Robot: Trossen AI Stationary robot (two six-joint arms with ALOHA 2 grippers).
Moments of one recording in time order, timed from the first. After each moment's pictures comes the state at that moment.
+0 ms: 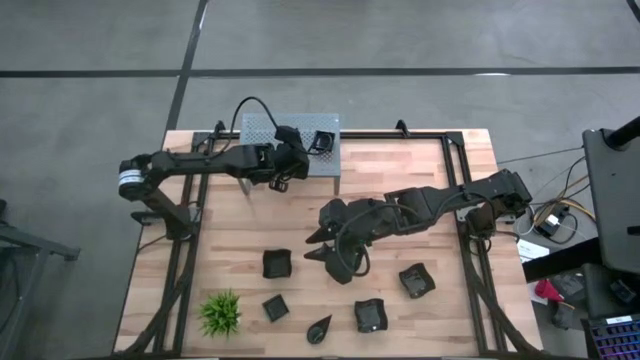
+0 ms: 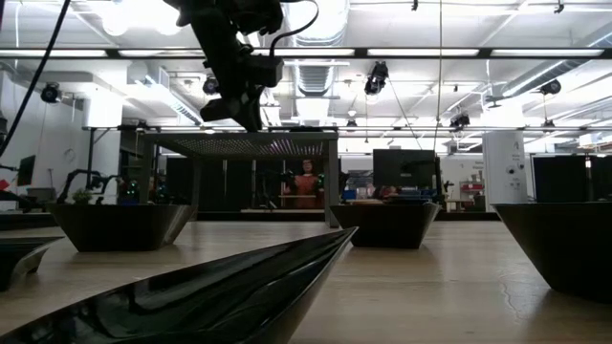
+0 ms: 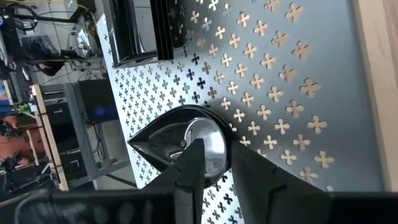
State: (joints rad) left arm 0.26 1.54 1.25 -0.64 -0.61 0.78; right arm 0.28 1.74 1.79 -0.54 0.06 0.57
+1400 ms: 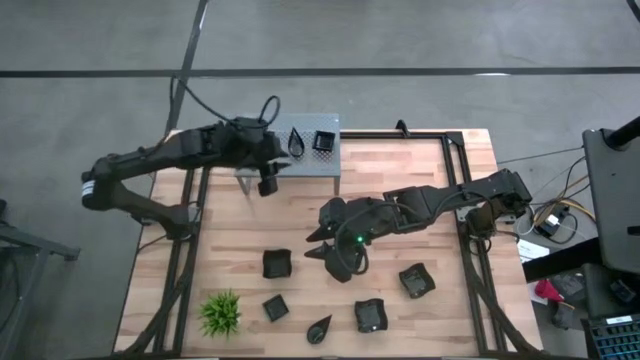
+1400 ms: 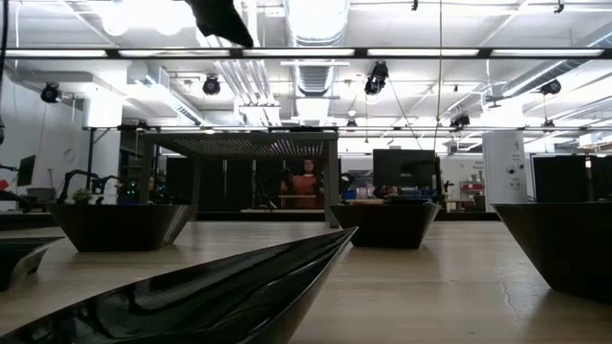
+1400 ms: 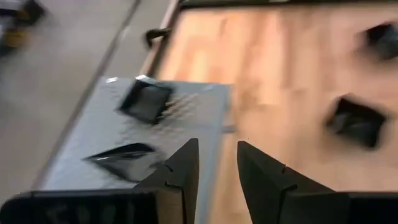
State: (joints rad) left arm 0.24 1.23 1.37 -0.78 -0.10 0.15; right arm 0.27 1.73 1.78 -0.55 0.05 0.57
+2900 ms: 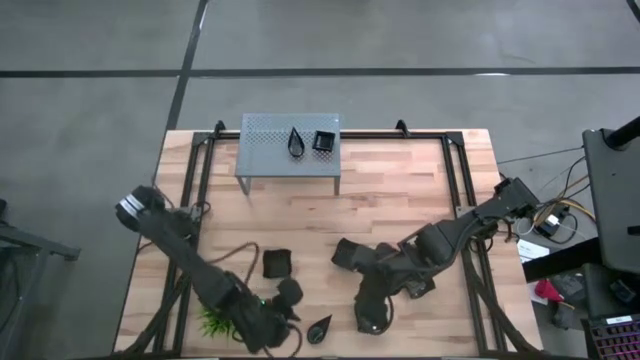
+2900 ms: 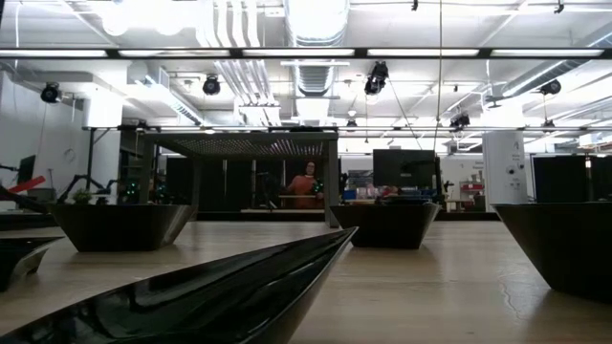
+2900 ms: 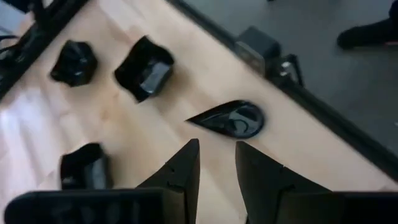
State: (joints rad) left arm -0.74 1.69 1.37 -0.50 -0.31 0.19; right arm 0.52 1.73 1.76 -1.00 0.03 1.07
